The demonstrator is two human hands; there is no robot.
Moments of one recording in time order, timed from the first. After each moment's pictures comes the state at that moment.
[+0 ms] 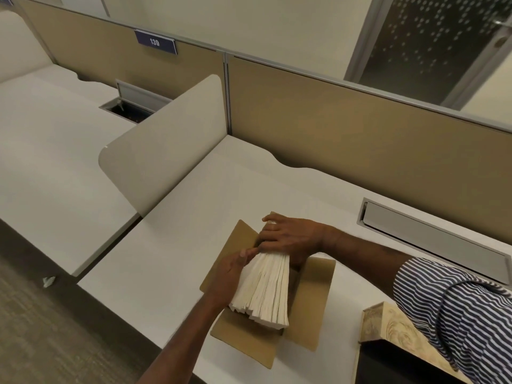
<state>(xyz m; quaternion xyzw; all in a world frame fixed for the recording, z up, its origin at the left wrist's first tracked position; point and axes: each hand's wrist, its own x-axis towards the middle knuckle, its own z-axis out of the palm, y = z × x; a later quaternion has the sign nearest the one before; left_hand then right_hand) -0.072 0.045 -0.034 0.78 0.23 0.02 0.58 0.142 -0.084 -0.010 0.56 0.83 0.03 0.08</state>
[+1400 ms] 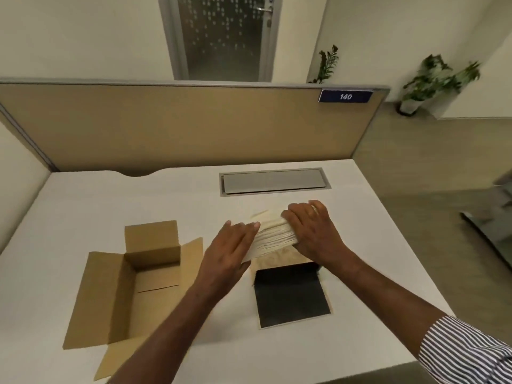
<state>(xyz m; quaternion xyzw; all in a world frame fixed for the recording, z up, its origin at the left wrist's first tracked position) -0.015 -0.183 -0.004 0.89 -0.34 0.24 0.20 0.002 -0.439 0.042 0.94 0.26 0.21 0.04</state>
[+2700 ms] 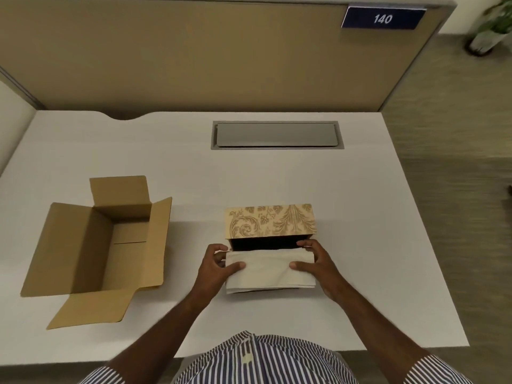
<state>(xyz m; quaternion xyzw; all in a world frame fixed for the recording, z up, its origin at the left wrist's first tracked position) -0.073 -0.252 -0.128 0.71 0.22 -0.19 0.64 -0.068 -0.546 -0.125 0.73 -0.18 -0.23 -0.62</state>
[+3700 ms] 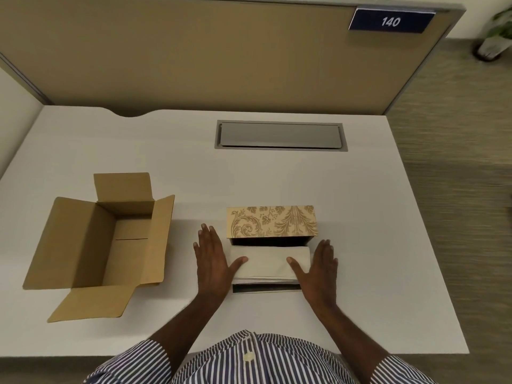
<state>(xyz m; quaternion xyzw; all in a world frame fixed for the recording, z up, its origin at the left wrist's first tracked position) -0.070 -0.264 -0.145 0.97 0.07 -0.10 0.20 -0.092 -0.518 -0.153 0.94 -0.17 -0.09 -0.27</state>
